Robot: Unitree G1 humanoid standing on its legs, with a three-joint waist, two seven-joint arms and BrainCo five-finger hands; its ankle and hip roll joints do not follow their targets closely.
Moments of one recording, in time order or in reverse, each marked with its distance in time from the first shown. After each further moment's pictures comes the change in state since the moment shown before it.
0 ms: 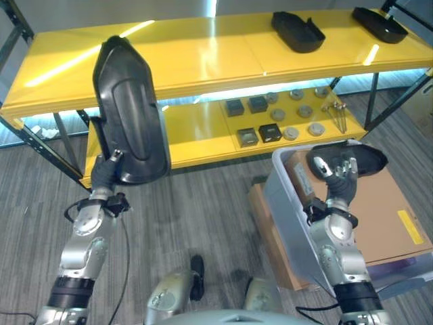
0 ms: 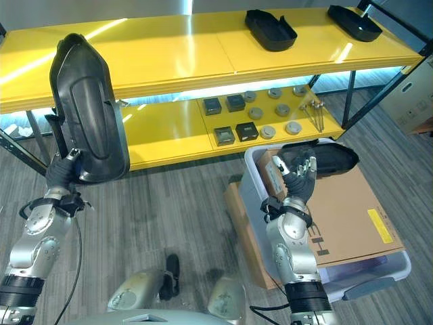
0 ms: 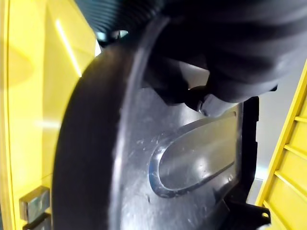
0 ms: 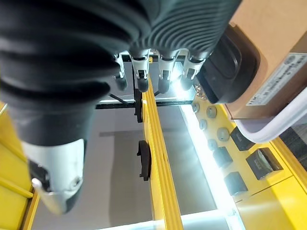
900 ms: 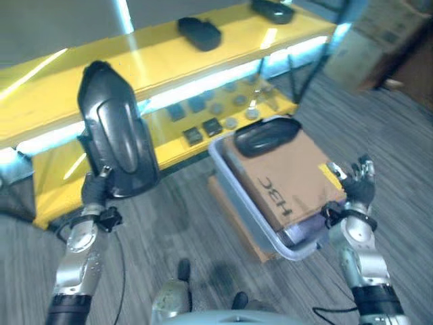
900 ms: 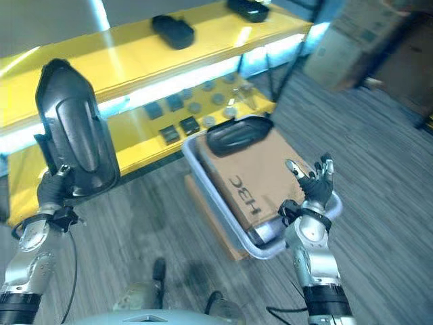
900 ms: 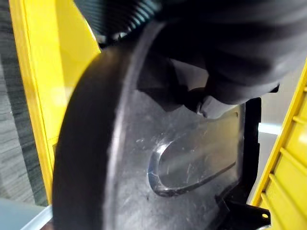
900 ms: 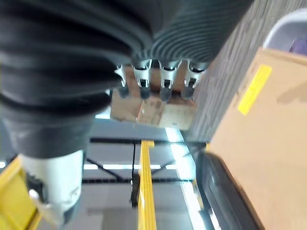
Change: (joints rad) left arm 0.138 -0.053 0.078 -0.003 0.016 -0.019 -0.027; right arm 0.030 -0.086 -0.076 0.019 -0.035 0.085 0.040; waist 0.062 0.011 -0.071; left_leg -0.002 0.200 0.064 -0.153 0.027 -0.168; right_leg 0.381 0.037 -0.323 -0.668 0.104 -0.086
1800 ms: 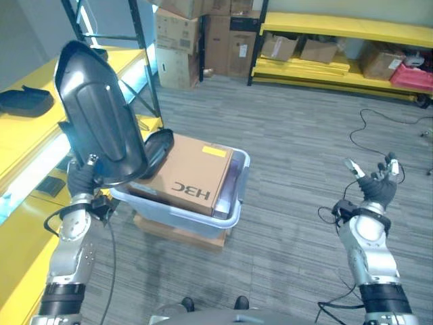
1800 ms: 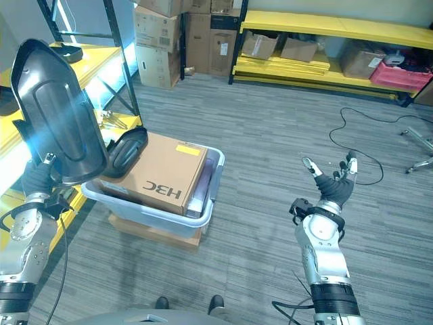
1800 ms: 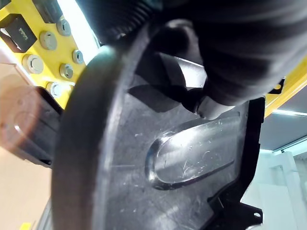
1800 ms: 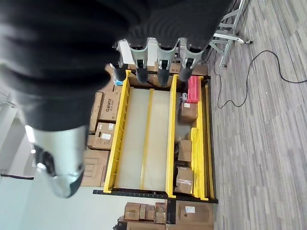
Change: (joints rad) left arm -0.060 0.056 0.043 0.005 0.036 0.008 0.110; right arm -0.019 -0.025 -0.045 0.023 -0.093 0.001 -0.100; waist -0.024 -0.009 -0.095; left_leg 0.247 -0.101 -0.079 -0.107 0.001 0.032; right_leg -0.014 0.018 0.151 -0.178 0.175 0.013
